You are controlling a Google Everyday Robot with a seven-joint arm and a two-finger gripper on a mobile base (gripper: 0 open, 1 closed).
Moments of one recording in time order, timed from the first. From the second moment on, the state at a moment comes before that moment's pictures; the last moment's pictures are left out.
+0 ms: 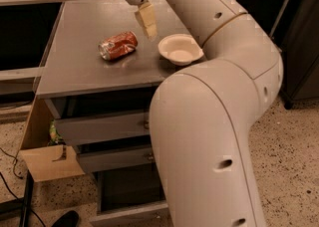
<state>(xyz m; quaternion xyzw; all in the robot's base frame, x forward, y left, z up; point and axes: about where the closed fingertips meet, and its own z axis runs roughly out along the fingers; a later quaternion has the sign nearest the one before) 0.749 0.071 0.926 -0.89 0.42 -0.12 0.15</state>
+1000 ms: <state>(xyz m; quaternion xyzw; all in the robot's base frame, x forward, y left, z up) 0.742 0.123 0.903 -0.90 0.39 -0.07 0.17</state>
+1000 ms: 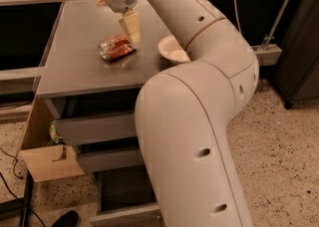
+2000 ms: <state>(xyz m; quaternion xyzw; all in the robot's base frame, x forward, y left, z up) 0.744 0.119 0.878 -0.88 0.42 0.00 0.21</state>
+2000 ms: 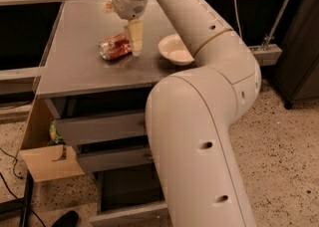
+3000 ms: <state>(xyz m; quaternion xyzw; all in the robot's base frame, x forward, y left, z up) 0.749 0.117 0.866 -0.87 0.44 0.04 0.22</state>
